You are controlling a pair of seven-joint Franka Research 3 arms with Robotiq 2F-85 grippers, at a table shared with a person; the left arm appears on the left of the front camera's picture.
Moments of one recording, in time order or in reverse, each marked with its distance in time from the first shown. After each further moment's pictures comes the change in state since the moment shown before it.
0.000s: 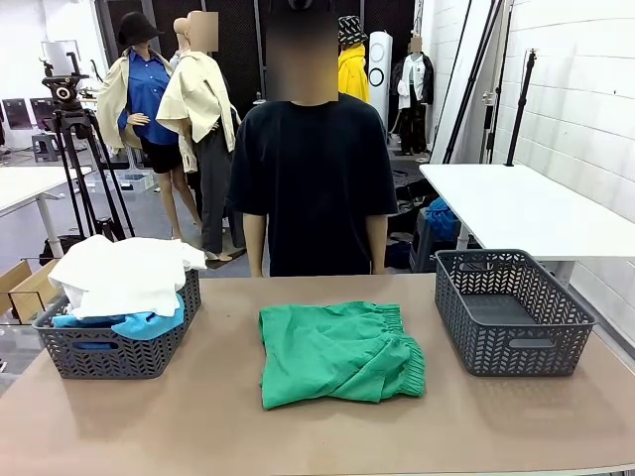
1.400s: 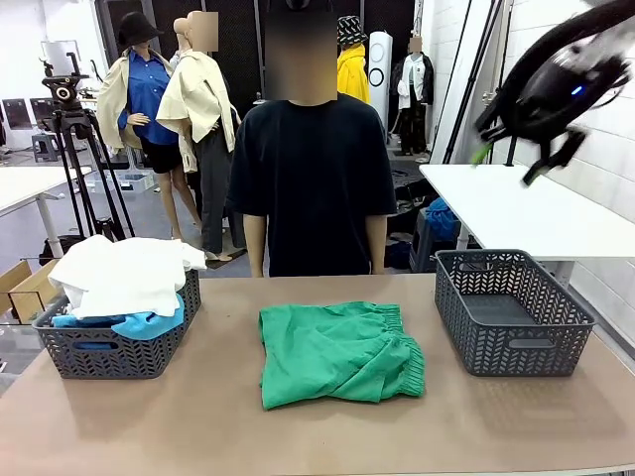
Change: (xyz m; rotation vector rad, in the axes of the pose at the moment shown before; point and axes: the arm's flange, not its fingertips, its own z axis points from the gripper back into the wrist) left arm 0.001 0.001 0.002 0.000 -0.004 0.002; right arm -0.246 0.231 0.155 0.638 0.081 0.976
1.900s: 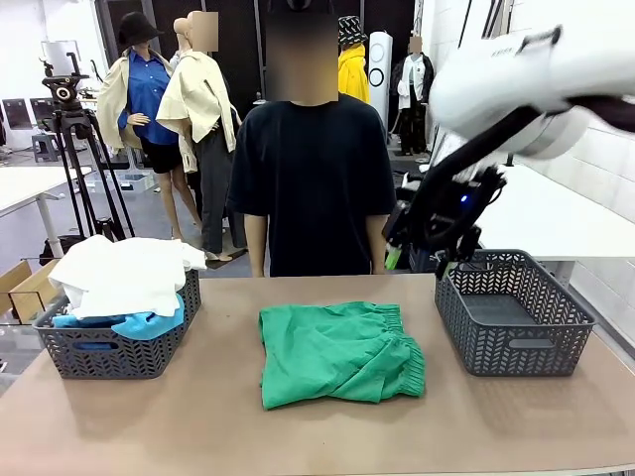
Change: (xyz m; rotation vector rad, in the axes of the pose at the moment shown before) left arm 0.000 0.000 0.000 0.000 -0.001 0.000; right arm -0.039 0.063 -0.160 -0.062 0.176 0.121
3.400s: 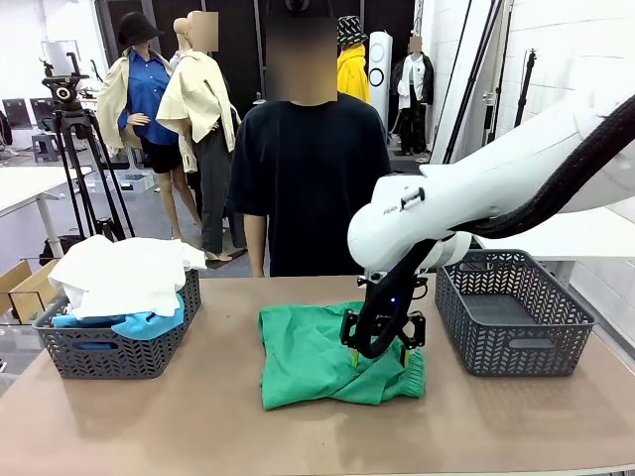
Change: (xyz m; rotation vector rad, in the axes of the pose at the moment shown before) left arm 0.000 0.000 0.000 0.000 0.000 0.000; right arm 0.034 0.023 -0.201 -0.218 0.165 -0.104
